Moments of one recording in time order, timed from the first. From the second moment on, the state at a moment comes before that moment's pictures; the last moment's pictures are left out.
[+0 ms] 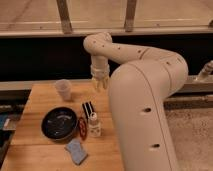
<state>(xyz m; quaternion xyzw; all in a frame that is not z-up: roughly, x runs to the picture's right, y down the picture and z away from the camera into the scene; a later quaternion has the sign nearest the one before) -0.017 0.001 0.797 -0.36 0.21 0.42 0.80</state>
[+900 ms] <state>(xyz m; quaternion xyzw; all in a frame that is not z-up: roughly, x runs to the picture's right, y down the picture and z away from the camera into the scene) 0.071 0.095 0.752 -0.39 0.30 0.47 0.74</state>
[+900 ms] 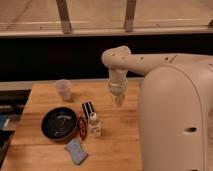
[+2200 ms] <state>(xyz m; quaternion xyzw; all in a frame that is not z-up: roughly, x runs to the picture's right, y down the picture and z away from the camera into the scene) 0.045 0.180 0.714 -0.39 0.37 0.42 0.73</state>
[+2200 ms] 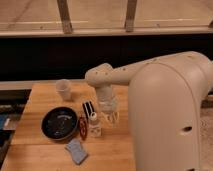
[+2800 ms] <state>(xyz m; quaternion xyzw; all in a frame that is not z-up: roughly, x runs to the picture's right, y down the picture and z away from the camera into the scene) 0.041 0.227 0.701 -0.42 0.37 0.41 0.72</state>
